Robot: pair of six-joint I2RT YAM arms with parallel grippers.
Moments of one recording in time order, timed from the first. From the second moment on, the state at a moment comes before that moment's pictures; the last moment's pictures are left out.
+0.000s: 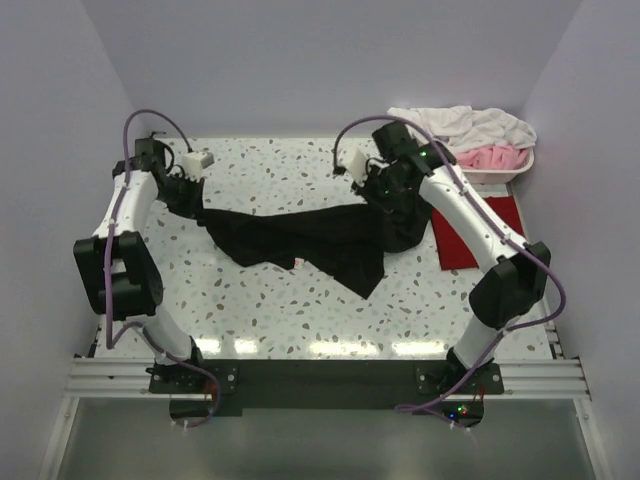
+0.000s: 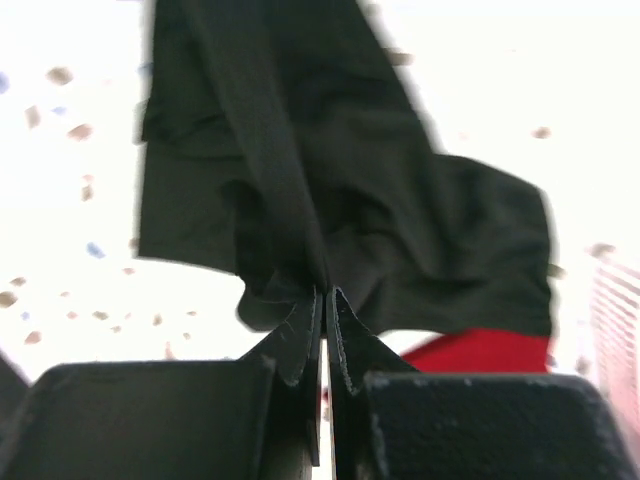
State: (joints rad) left arm 0.19 1.76 1.45 -0.94 0.46 0.50; right arm 0.51 1.72 1.72 -1.09 -0.18 -0.65
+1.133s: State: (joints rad) left arm 0.16 1.38 1.84 -0.12 0.29 0.37; right arm 0.30 1.65 2.13 -0.45 -0.14 -0.73
